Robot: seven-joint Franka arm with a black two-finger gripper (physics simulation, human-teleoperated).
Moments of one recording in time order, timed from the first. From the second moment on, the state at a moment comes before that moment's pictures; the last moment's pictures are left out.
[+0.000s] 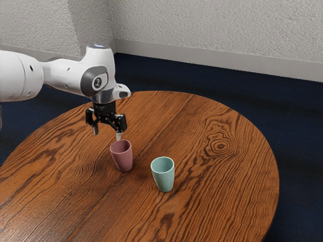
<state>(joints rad) -0.06 0.33 0.12 -1.76 0.03 1.95 -0.10</state>
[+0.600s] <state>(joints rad) -0.06 0.34 0.12 -1.79 0.02 1.99 -0.12</state>
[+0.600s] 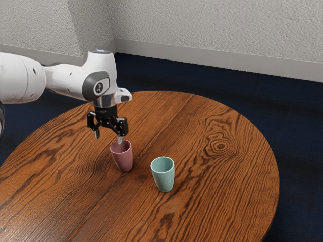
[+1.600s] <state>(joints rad) -0.06 0.37 0.12 -1.82 -0.01 2.02 -0.14</state>
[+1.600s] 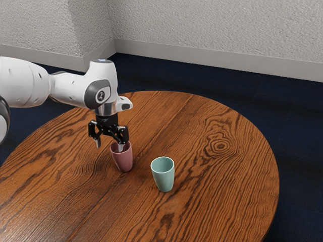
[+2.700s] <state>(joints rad) -0.06 0.38 0.12 -1.82 -0.01 2.05 -0.14</state>
